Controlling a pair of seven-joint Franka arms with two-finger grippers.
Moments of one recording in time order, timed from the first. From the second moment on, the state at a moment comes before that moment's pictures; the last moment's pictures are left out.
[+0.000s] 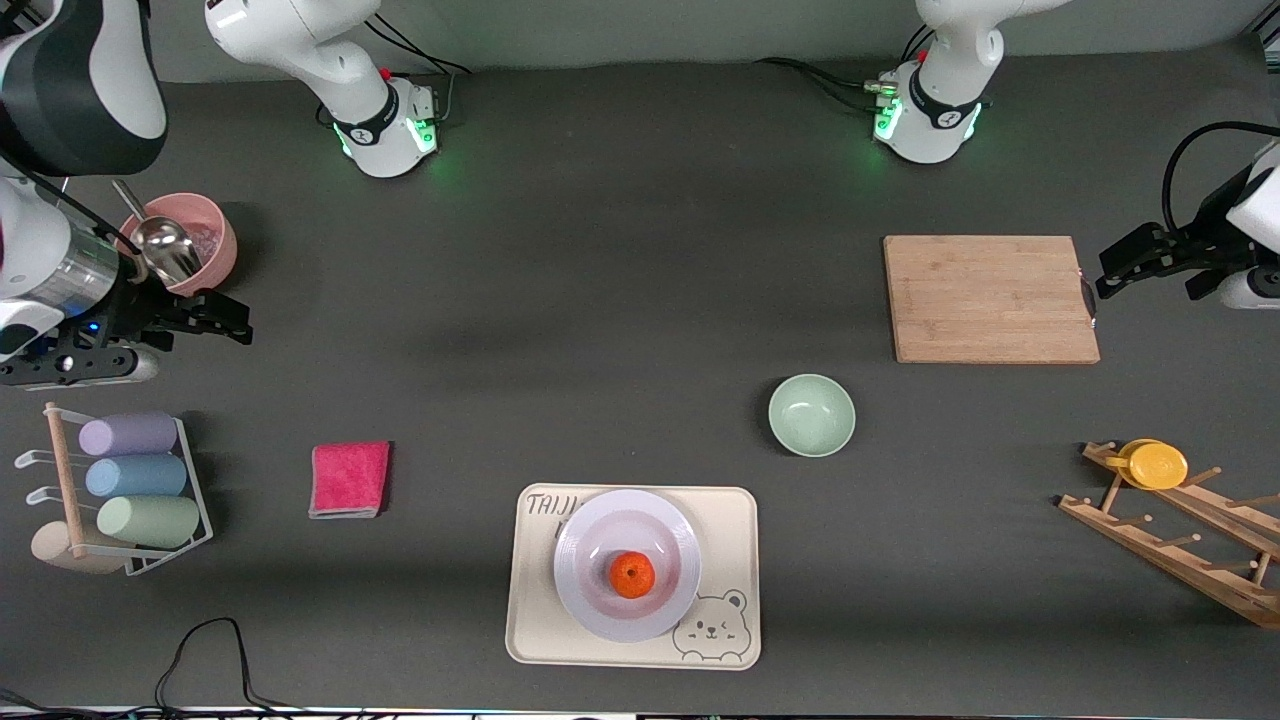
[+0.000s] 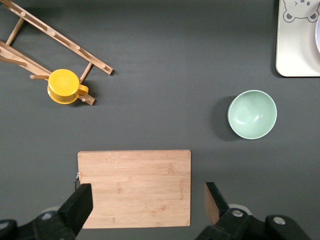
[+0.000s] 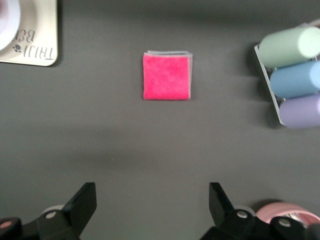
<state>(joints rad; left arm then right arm) 0.23 -0.09 -0.21 -1.76 -0.06 1.72 0.04 0.47 0.07 -0.45 -1.65 0.02 1.66 -0.02</state>
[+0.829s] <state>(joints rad) 0.23 -0.09 -0.21 -1.76 -0.06 1.72 0.04 0.17 0.06 -0.20 -1.59 0.02 1.63 -0.02</state>
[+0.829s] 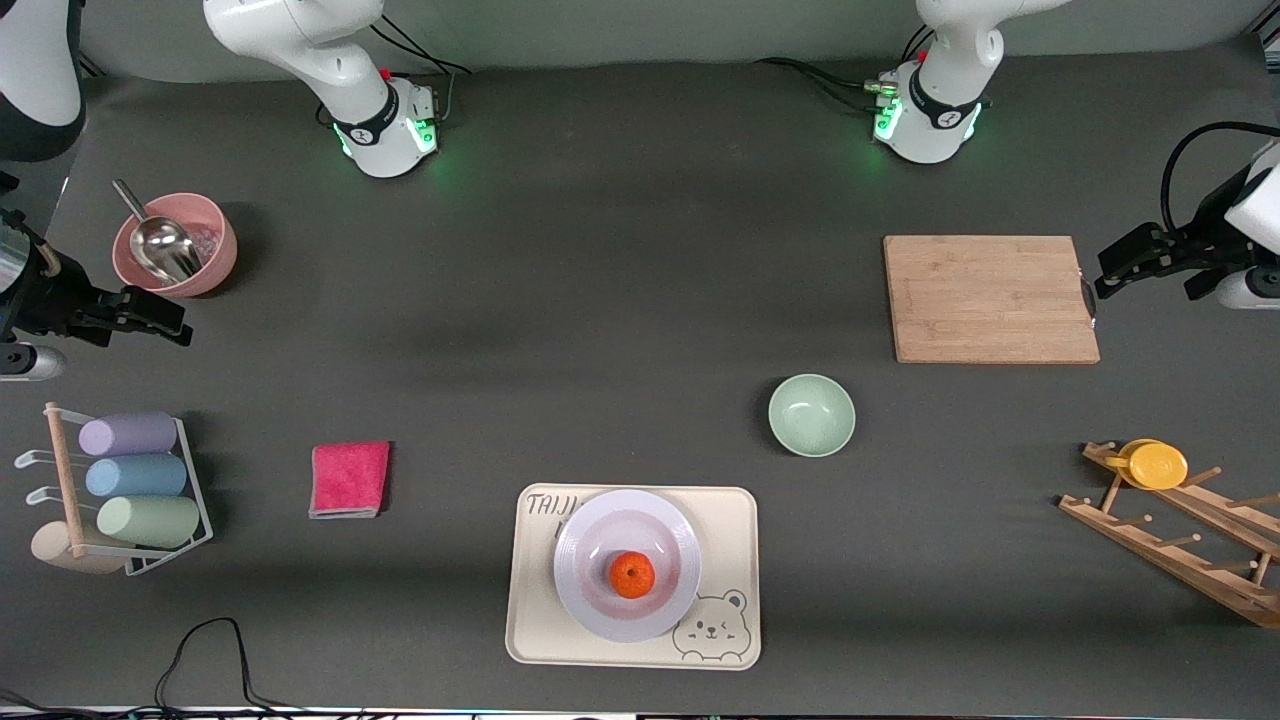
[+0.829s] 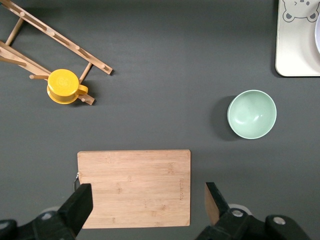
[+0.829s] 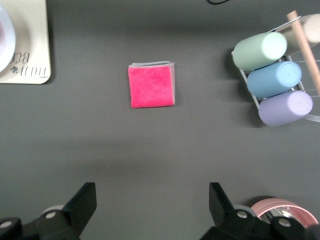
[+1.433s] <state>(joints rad) 0.23 -0.10 -0.20 -1.75 -0.05 1.71 0.04 0.07 -0.12 -0.05 -1.82 0.06 1.65 -0.01</state>
